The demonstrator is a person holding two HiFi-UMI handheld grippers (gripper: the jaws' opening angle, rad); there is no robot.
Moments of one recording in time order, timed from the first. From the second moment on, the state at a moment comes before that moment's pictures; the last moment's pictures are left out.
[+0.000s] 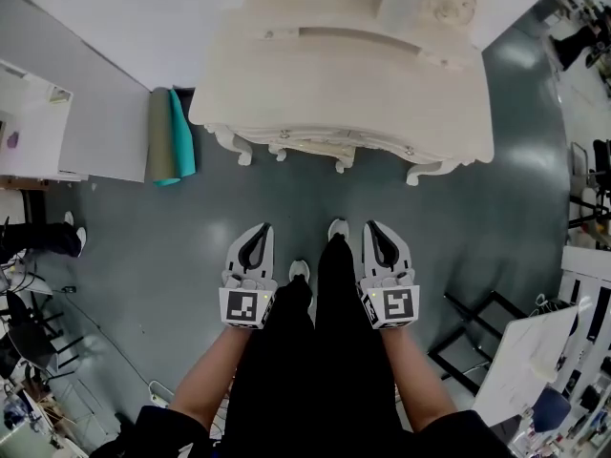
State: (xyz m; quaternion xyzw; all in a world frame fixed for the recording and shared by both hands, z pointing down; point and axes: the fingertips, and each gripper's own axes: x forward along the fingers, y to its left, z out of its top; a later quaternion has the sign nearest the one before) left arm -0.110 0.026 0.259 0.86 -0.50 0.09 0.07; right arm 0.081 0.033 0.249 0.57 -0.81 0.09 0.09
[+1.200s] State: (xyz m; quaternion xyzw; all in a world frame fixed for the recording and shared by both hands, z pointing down) left arm -0.132 -0.150 0.616 0.82 -0.53 0.15 0.15; right arm 0.141 -0.121 0.604 0.54 -0.80 0.19 0.19
